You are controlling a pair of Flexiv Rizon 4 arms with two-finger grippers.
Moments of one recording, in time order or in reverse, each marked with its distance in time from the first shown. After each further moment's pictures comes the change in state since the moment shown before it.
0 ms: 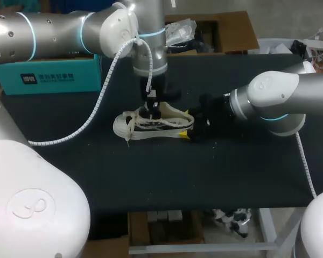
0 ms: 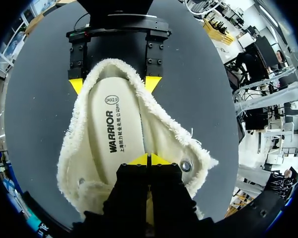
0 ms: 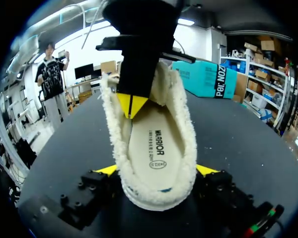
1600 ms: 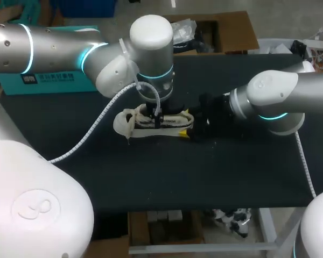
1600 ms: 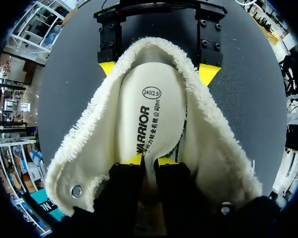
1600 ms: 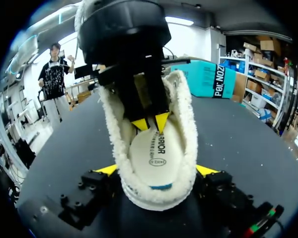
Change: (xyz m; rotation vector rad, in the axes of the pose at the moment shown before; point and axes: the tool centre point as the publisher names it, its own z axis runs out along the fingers) left arm -0.047 0.003 0.016 -0.065 -0.451 -0.134; right arm -0.004 0.000 0.001 0.000 -0.004 0.002
